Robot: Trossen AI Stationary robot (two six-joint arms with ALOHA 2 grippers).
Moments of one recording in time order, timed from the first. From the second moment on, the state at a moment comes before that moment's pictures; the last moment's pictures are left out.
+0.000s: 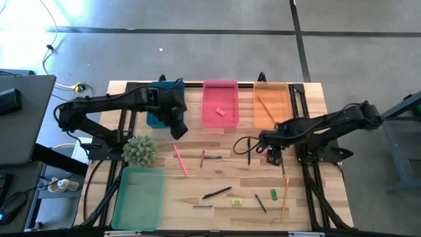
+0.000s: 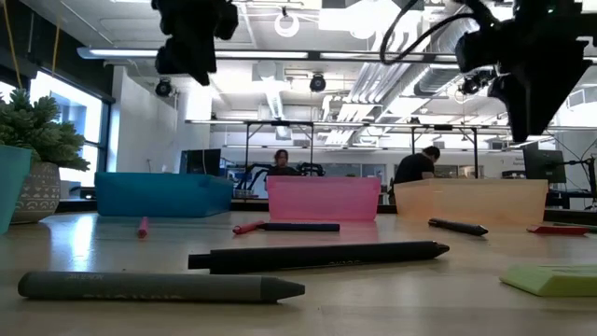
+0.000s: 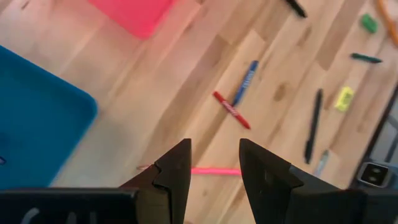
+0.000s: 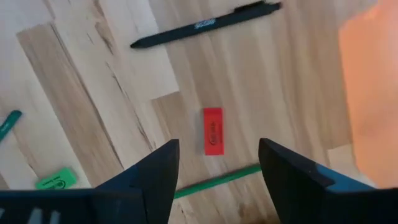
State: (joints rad) left arm 0.32 1.35 1.28 -1.04 0.15 -0.47; right arm 0.16 1.22 0.90 -1.11 0.05 0.46
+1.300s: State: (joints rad) left arm 0.24 1.20 1.28 -1.03 0.01 -0.55; right arm 0.20 1.26 0.57 -0.72 0.02 0.46
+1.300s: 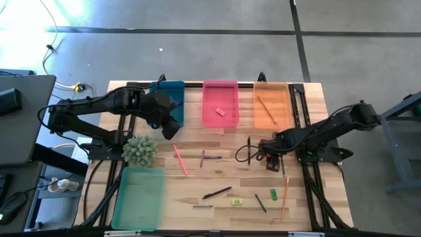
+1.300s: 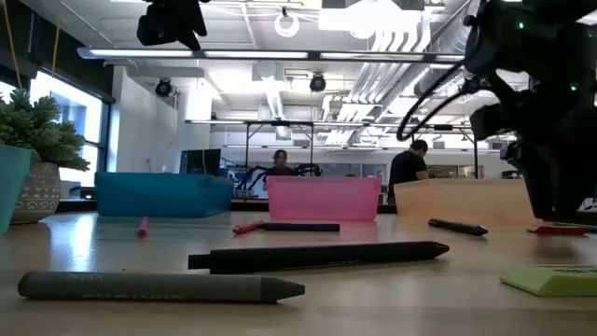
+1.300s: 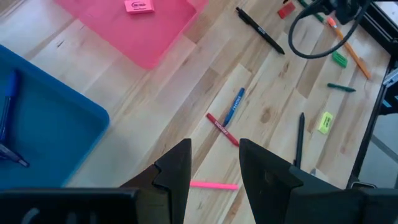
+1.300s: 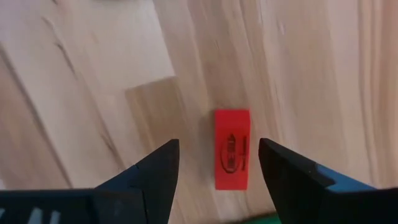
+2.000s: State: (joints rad) left arm 0.29 1.20 1.28 -1.03 0.03 -0.53; right arm 0.18 1.26 0.47 -0.66 0.03 0.53
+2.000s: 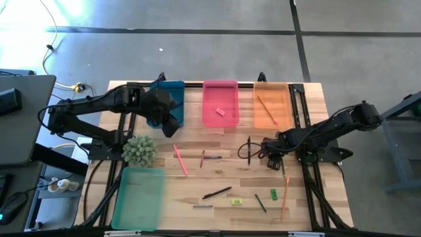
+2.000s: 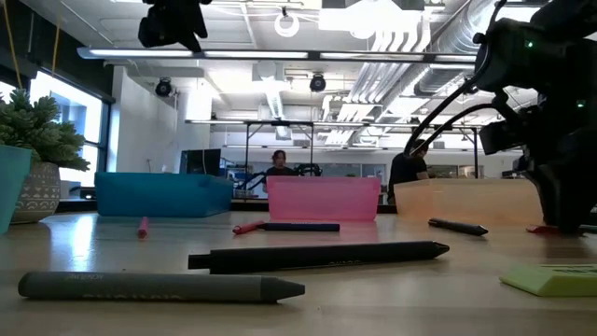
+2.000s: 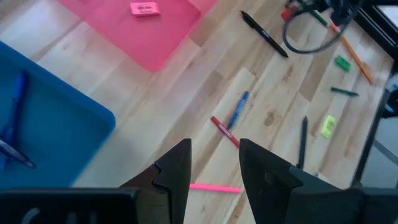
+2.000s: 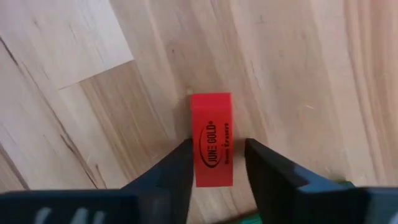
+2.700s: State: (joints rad) left arm 0.50 1.20 1.28 -1.03 0.26 -0.36; right arm 0.18 1.27 0.53 -0.65 0.00 0.62
